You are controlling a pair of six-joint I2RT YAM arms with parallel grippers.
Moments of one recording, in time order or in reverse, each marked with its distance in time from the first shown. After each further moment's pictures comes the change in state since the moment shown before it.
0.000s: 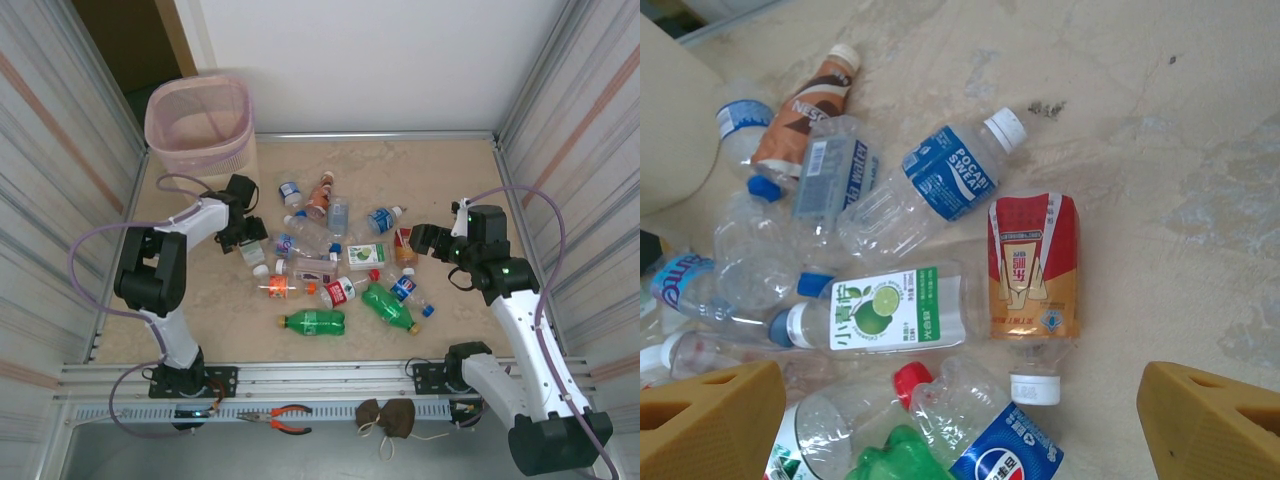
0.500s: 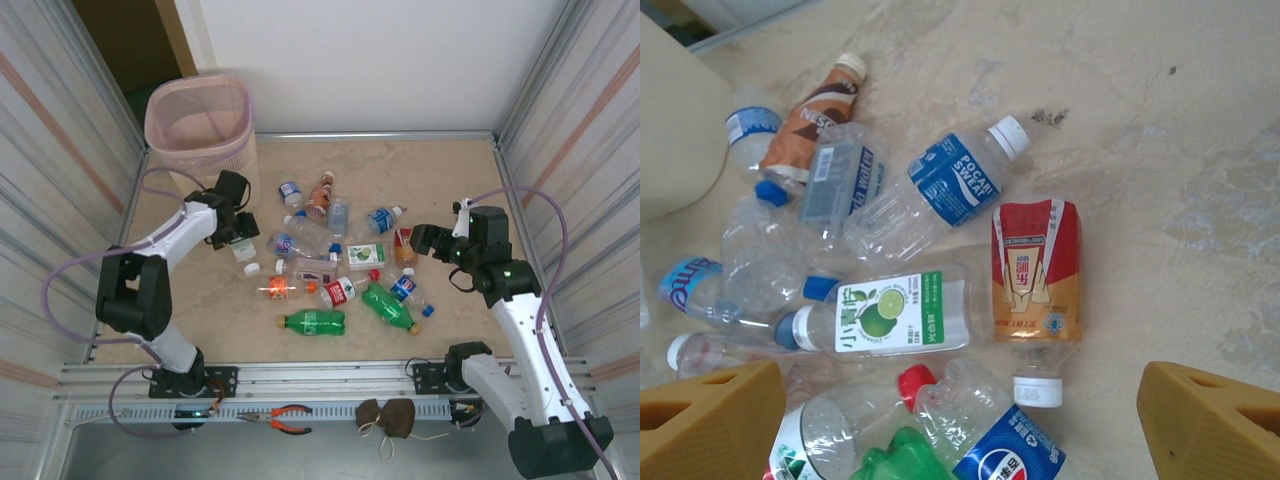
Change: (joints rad) left arm 0.000 -0.196 -0.025 -0.076 -0.064 0.028; right arm 0.000 -0.019 0.000 0.000 0.000 0.000
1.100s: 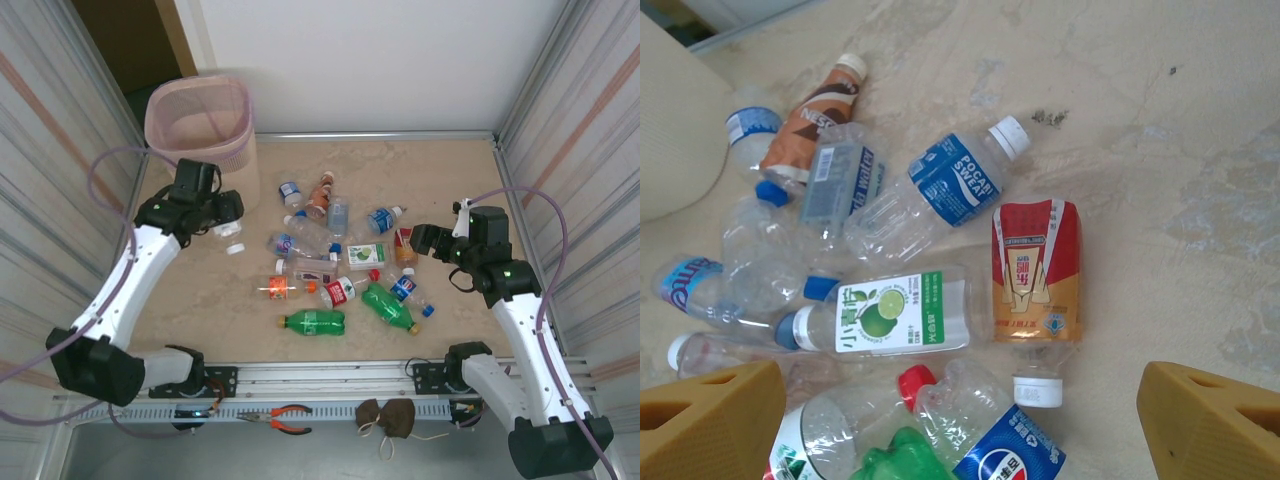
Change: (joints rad) left arm 0.000 -0.373 0.098 -0.075 -0.011 0.168; right arm 0.000 0.000 0.000 0.001 -0.001 0.000
